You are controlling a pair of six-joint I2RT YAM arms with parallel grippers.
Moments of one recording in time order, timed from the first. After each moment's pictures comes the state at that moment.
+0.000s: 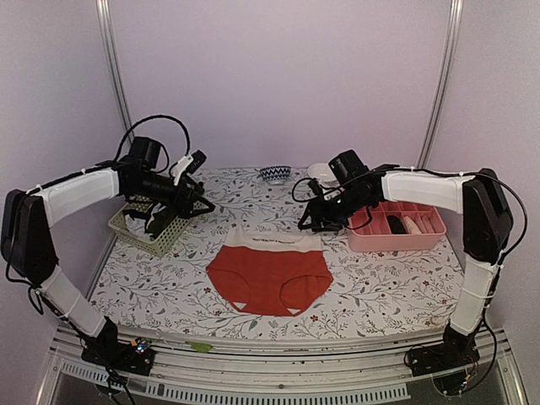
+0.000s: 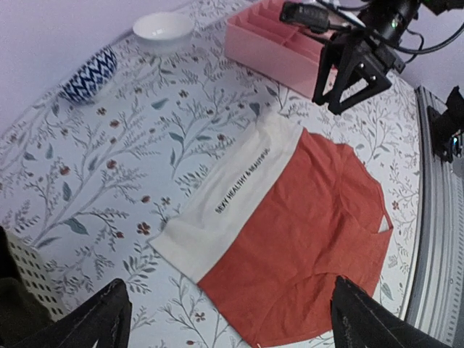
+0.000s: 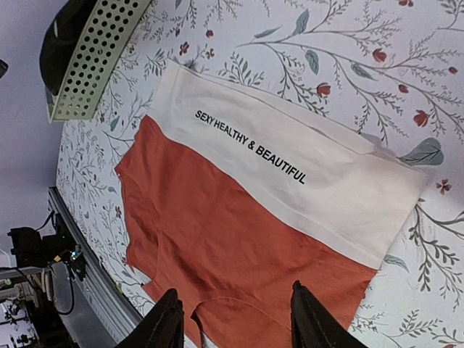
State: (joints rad) left arm -0.26 1.56 1.22 -0.46 0.71 0.43; right arm 0.60 1.89 1.44 -0.53 -0.45 0.43
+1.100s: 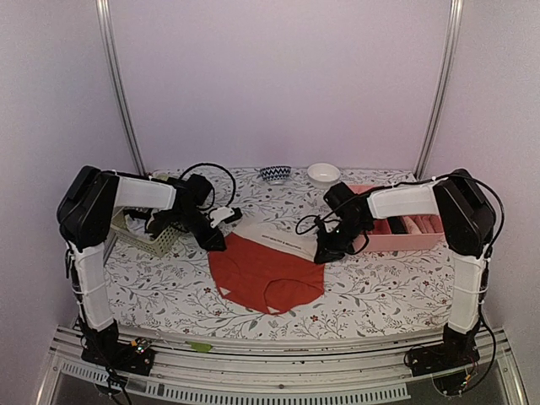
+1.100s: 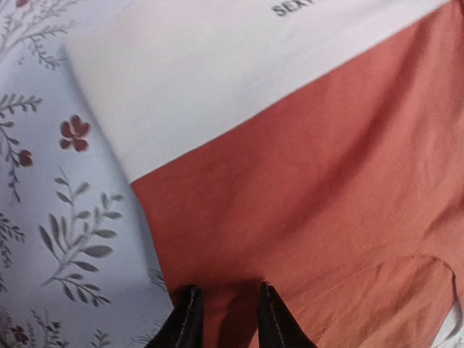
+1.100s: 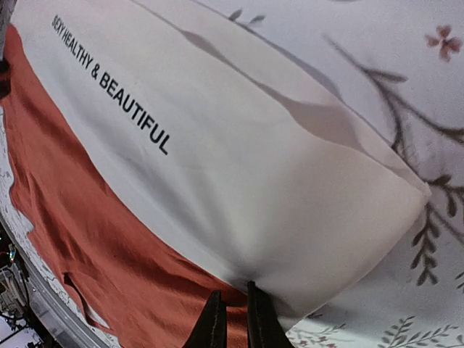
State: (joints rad) left arm -0.42 2.01 1.28 -0.51 0.30 0.52; right arm 0.60 2.04 1.35 -0.57 -0.36 0.42
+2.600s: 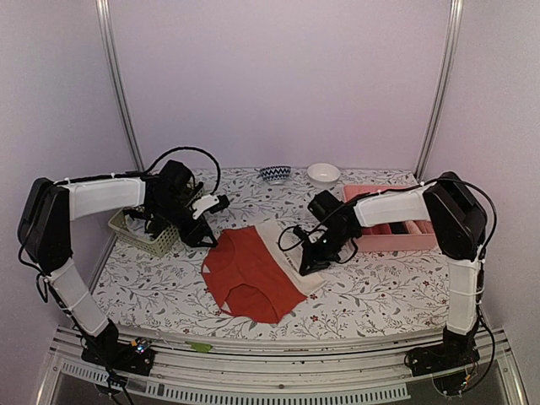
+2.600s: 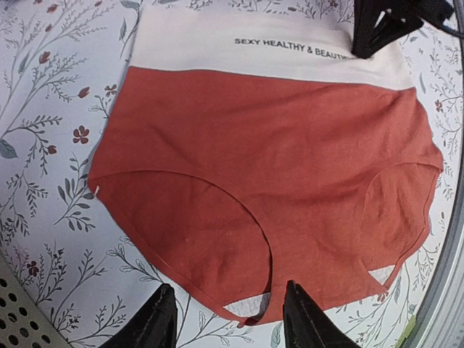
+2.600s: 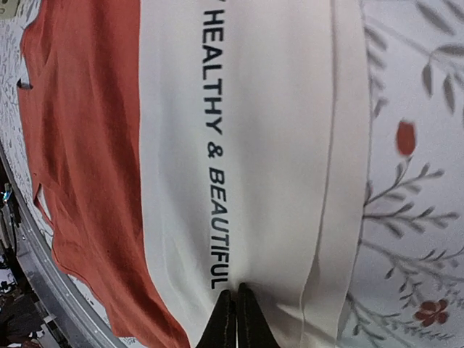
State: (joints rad) left arm -0.41 1.70 1.19 -0.65 0.43 0.57; right arm 0.71 2.08 1.38 -0.58 -0.44 0.31
